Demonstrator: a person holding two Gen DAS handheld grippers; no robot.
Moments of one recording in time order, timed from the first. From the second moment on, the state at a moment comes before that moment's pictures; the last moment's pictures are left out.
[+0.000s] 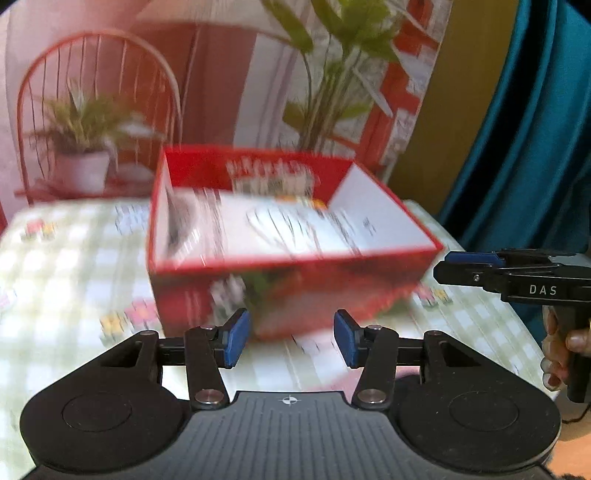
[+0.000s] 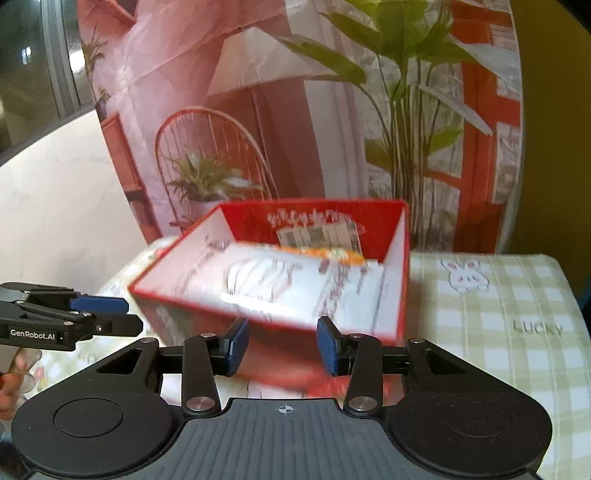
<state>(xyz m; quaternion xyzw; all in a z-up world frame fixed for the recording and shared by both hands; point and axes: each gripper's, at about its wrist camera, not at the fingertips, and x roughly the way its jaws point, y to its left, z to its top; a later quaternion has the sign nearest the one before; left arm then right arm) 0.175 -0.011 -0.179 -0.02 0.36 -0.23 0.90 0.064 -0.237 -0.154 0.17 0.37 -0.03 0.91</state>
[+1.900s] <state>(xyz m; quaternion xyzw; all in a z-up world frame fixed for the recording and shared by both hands) 0.083 -0.031 -0.226 -0.02 0.43 -0.23 0.87 -0.085 -0.143 -0.218 0.20 0.54 0.00 0.82</state>
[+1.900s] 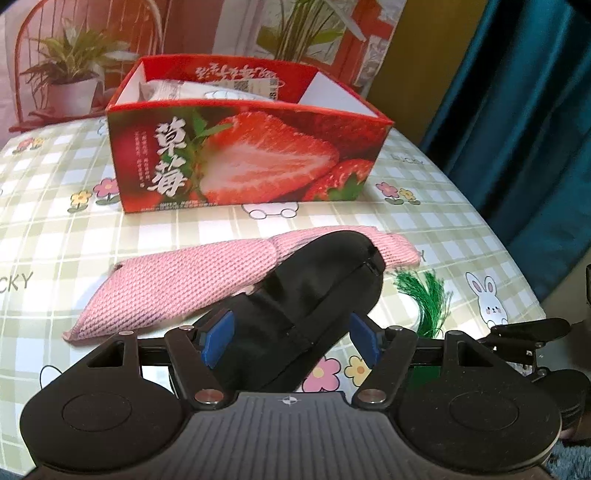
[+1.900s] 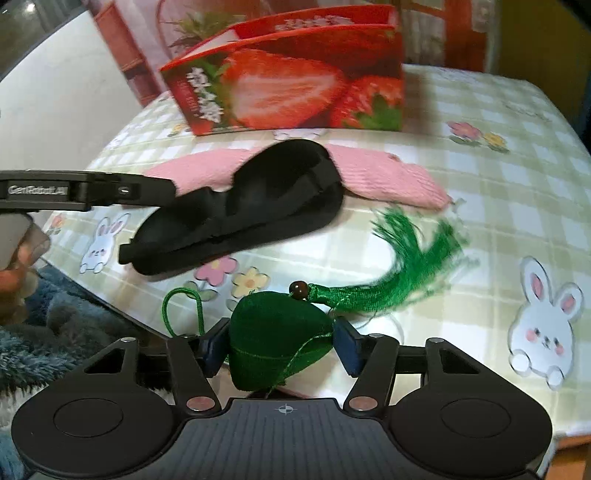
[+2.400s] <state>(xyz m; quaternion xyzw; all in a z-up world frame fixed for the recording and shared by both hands) 0.098 0.027 -0.222 -0.13 0.39 -0.15 0.90 0.007 -0.112 -0.203 0.11 0.46 0.09 0.88</state>
